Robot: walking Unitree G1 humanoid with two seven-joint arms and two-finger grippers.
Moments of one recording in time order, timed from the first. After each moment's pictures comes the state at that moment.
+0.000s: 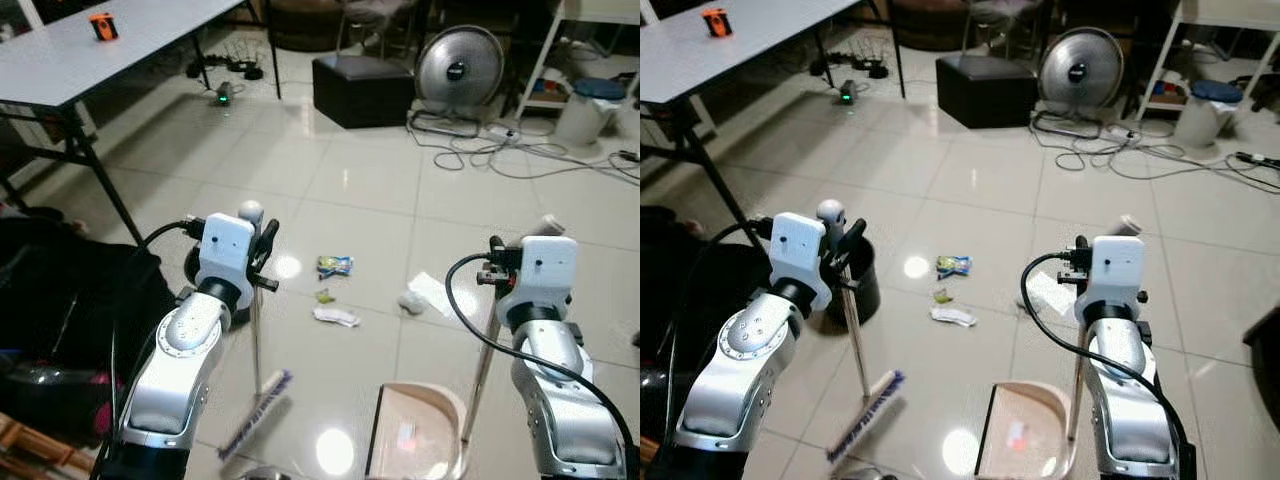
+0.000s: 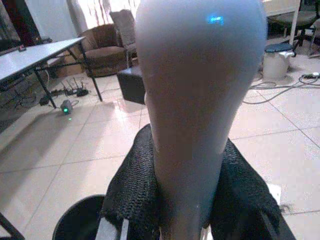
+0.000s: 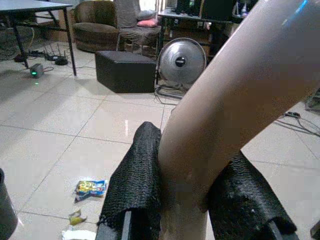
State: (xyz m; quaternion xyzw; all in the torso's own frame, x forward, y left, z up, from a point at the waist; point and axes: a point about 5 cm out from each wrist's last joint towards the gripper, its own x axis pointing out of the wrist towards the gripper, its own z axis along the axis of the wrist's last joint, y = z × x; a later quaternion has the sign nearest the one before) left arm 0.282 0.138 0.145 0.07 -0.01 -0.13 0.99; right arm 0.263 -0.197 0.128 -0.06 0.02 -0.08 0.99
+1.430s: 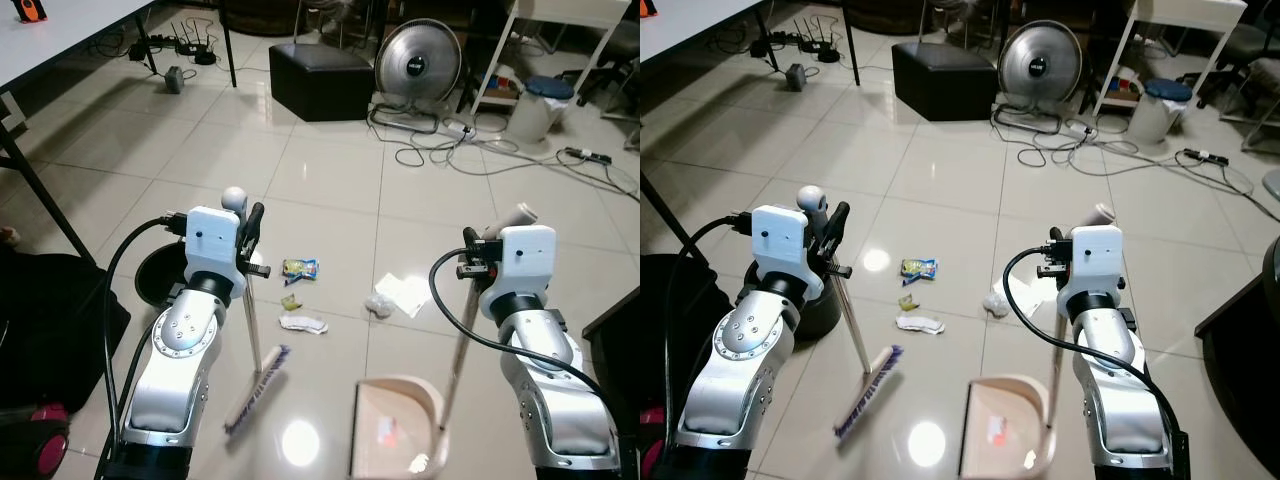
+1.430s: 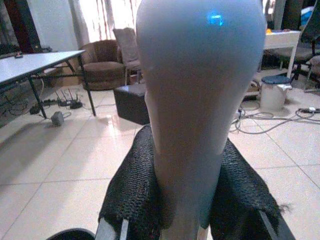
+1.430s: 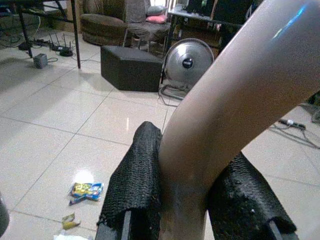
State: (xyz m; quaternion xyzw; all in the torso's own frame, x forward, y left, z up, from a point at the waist) left arm 0.283 0.145 0.152 0.06 -0.06 -0.08 0.99; right arm 0.269 -0.181 0.140 -0.06 0.01 -0.01 1.00
